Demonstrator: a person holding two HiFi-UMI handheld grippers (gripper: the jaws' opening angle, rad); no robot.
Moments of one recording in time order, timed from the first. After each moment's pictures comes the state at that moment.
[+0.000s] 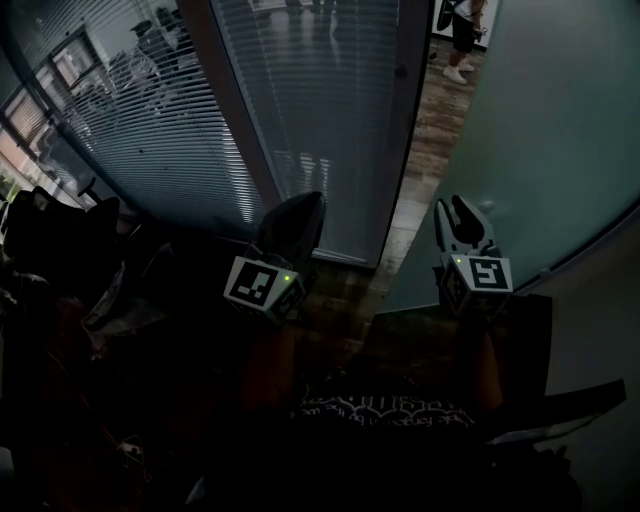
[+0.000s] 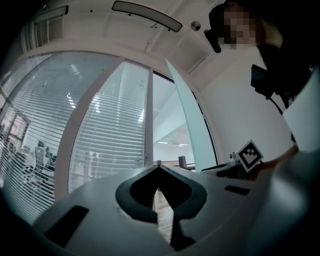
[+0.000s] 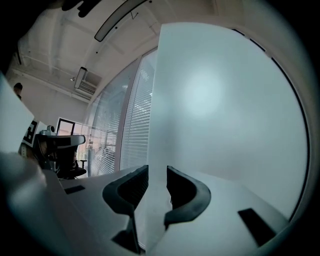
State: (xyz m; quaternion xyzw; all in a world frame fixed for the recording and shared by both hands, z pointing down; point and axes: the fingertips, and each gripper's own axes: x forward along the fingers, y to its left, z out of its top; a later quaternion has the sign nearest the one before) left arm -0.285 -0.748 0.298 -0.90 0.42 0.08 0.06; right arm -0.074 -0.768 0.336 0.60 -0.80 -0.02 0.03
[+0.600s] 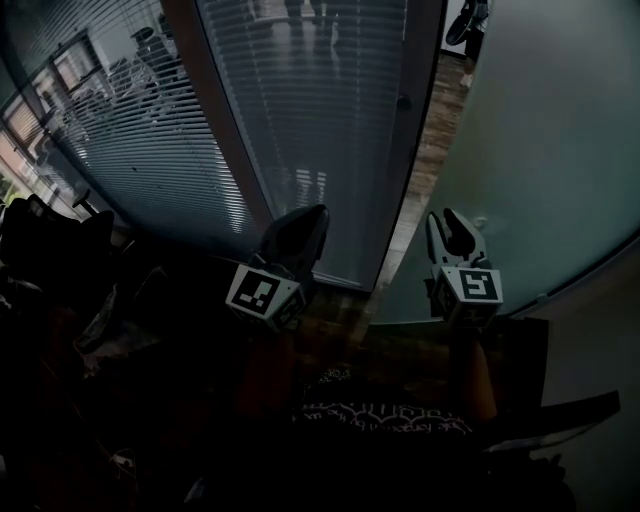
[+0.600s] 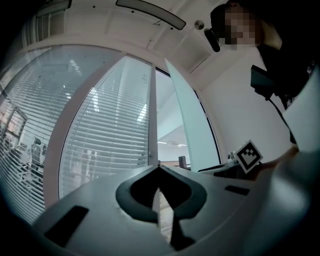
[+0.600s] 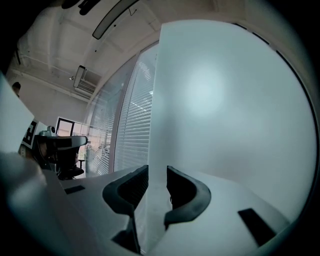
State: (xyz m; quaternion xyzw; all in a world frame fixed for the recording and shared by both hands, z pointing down) left arm -0.271 -0.816 0.306 -0.91 0.41 0.08 0.06; right arm -0.077 -0.836 0.342 0.60 -0.80 -0.02 0.03
